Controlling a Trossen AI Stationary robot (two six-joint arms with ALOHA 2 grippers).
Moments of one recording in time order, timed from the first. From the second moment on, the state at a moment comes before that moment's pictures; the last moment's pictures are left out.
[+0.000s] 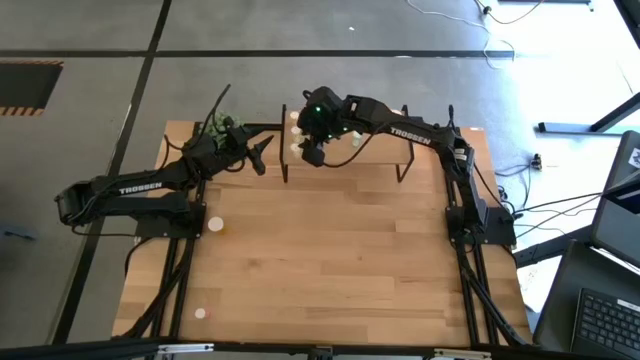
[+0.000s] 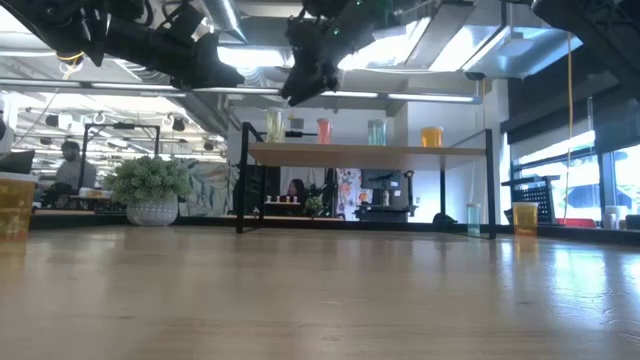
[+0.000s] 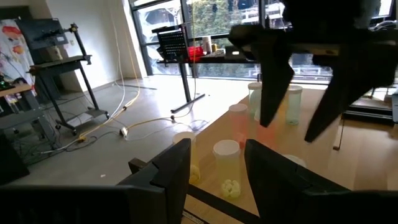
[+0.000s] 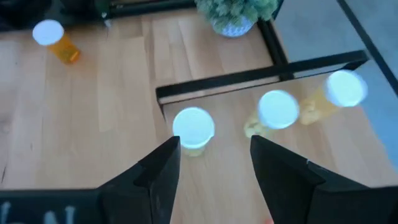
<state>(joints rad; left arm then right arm) 0.49 0.86 0.43 0.50 -0.24 0.14 -0.35 2.09 2.13 -0.84 -0.10 -0.12</state>
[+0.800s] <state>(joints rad) 0.38 0.70 0.58 0.06 -0.28 0.11 -0.33 1.95 2.34 -1.14 0.08 -0.17</state>
